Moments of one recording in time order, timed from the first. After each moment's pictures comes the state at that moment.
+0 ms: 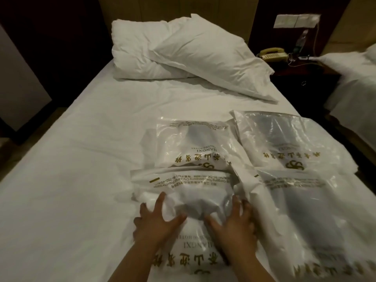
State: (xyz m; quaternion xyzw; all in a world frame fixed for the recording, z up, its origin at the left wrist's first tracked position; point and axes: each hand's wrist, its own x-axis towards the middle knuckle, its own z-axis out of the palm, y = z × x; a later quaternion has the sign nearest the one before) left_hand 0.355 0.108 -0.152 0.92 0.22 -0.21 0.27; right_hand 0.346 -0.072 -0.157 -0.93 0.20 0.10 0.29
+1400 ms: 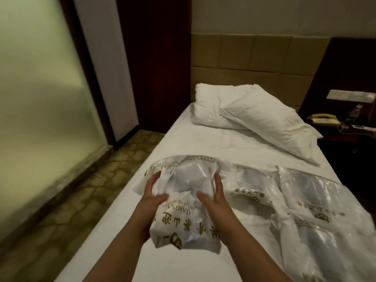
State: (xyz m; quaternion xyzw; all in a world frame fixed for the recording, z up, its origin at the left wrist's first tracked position) left_hand 0.141 0.248 0.155 0.63 0.23 0.07 0.74; right_hand 0.207 0.094 0.139 -0.71 -0.10 0.20 0.67
